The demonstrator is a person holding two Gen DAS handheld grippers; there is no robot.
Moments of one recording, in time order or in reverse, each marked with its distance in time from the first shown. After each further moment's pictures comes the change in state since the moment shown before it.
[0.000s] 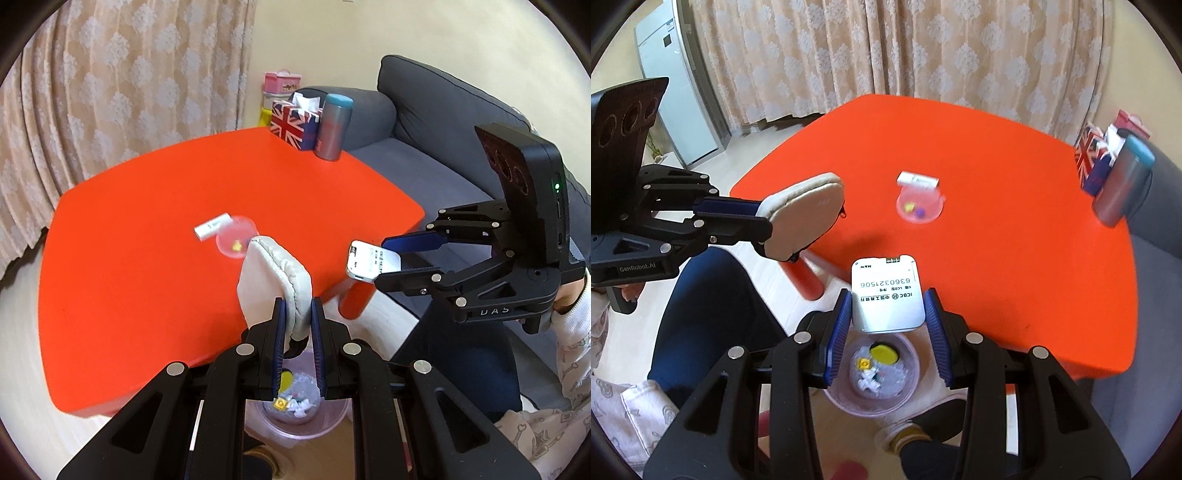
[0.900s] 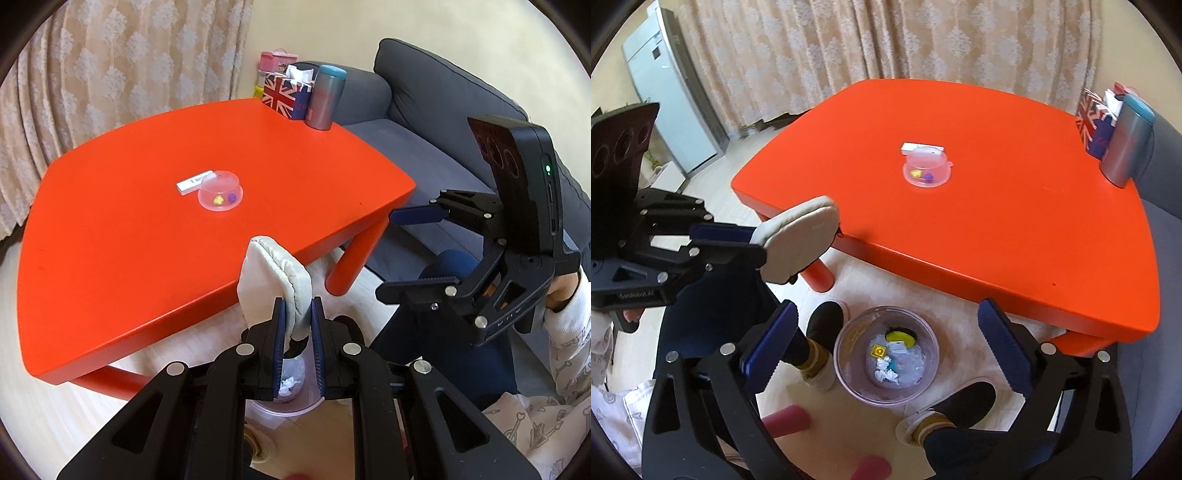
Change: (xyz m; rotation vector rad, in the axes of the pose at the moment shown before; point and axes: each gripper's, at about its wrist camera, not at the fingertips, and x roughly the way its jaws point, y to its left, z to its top) left arm 0.016 -0.010 -0.031 -0.030 0.070 -0.043; right arm 0.016 0.002 -0.026 0.078 0.020 0.017
